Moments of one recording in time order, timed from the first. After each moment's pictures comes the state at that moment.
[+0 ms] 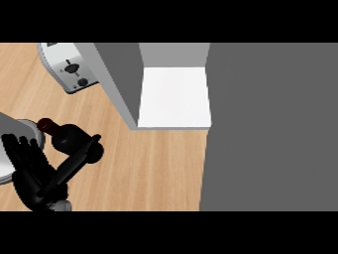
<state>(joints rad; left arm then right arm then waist) 0.09 0.02 -0.10 -1.69 0.23 0.94 -0.21 -0.06 -0.13 0.04 -2.45 -0.16 0.09 0.58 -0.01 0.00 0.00</state>
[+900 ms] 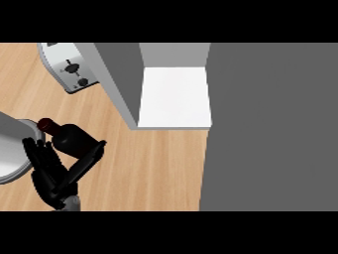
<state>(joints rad) 0.04 0.00 -0.01 -1.38 0.49 0.75 -0.55 -0.09 -0.12 0.06 -2.48 -0.15 0.07 0.65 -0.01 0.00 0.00</state>
